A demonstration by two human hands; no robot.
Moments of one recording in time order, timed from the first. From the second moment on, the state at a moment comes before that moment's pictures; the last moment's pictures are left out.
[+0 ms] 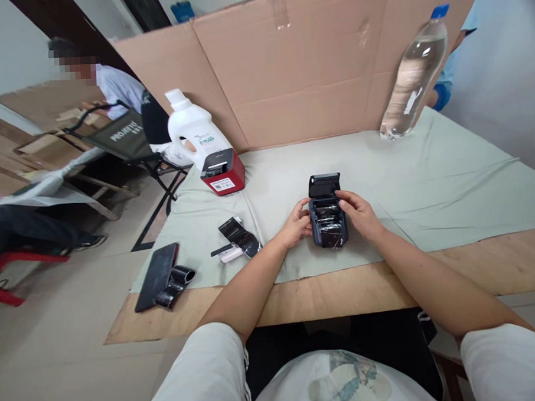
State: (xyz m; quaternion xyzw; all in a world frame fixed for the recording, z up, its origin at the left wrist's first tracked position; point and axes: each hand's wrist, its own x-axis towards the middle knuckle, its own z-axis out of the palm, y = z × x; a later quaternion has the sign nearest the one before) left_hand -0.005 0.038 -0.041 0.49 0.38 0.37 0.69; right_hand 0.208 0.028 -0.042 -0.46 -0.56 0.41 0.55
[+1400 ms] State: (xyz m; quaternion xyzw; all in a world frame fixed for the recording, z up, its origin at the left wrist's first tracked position) left_hand 0.065 0.059 0.039 0.86 0.50 -0.02 0.09; right_hand 0.209 0.041 -0.062 -0.52 -0.64 0.33 0.46
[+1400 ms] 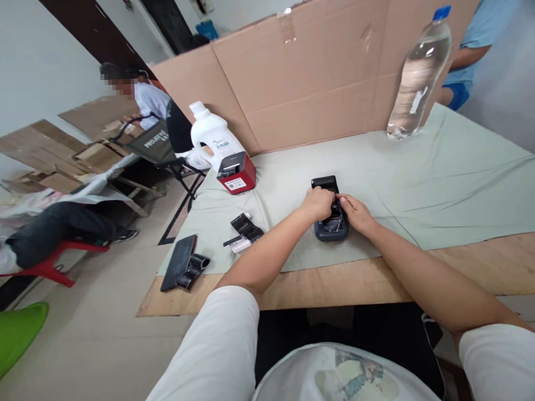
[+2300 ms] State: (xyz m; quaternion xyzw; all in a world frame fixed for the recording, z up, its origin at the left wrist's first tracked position) left_hand 0.067 0.069 0.040 0.87 0.49 -0.02 0.09; right_hand 0.207 0.037 -0.057 -0.53 -0.65 0.29 0.46
